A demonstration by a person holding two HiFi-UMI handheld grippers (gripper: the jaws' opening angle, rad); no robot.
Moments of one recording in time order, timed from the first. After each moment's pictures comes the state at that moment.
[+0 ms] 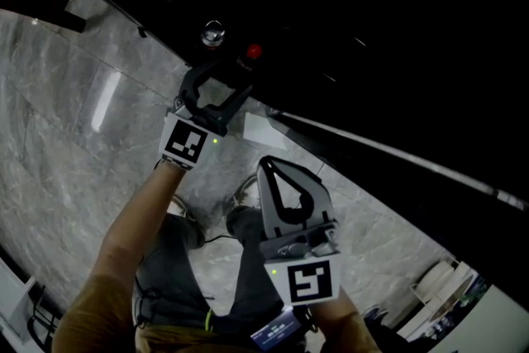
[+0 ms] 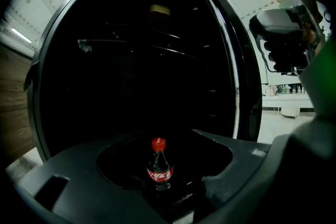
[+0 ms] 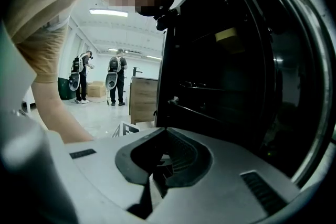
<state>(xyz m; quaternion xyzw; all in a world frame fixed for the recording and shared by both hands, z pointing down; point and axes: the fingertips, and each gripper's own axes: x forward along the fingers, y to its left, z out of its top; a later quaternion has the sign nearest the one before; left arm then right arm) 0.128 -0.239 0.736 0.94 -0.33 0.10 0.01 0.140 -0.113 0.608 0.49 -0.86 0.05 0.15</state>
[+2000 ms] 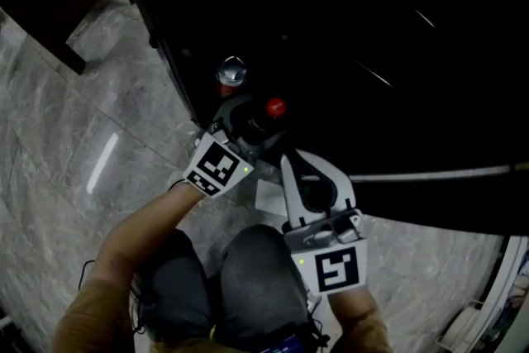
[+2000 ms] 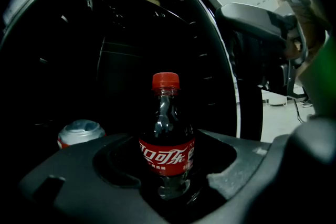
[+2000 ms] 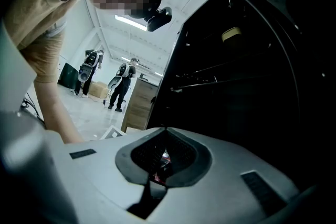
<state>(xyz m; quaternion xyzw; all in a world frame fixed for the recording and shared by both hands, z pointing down) 0.155 -0.258 0.849 0.96 -0.27 0.07 -0.02 0.127 -0.172 0.720 0.48 -0.87 -0.11 0.07</state>
